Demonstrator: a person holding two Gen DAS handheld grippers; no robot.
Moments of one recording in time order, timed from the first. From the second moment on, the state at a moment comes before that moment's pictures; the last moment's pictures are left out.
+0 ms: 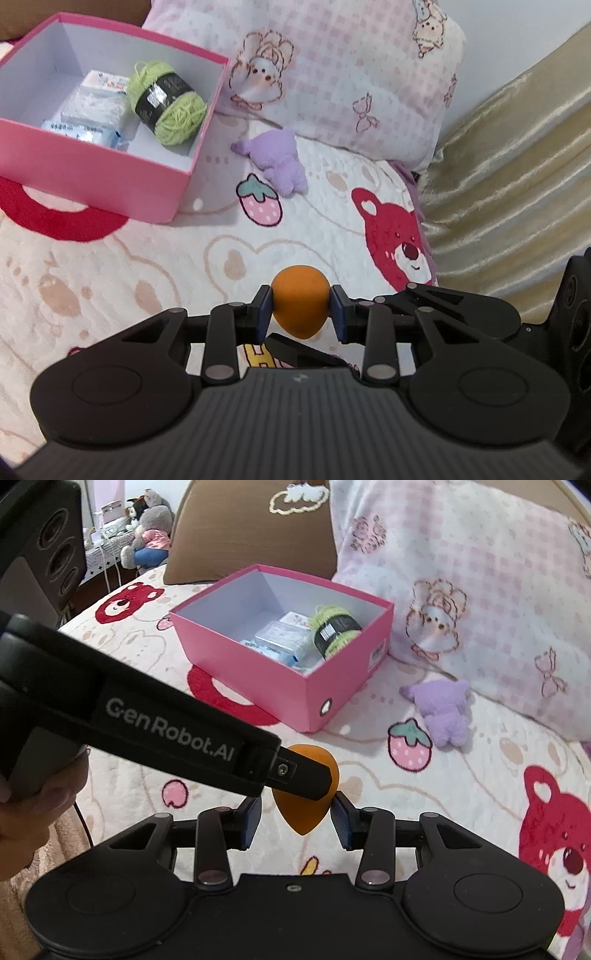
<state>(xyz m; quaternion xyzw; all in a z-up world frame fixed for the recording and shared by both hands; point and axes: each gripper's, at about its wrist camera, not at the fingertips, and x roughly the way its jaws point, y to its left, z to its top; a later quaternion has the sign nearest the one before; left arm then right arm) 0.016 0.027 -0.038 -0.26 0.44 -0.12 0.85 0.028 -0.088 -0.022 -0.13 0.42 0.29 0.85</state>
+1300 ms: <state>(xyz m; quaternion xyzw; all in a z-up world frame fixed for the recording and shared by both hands) -0.005 0.072 0.000 -0.27 0.38 -0.09 0.88 0.028 -0.048 0.011 -0.16 0.35 0.33 0.86</state>
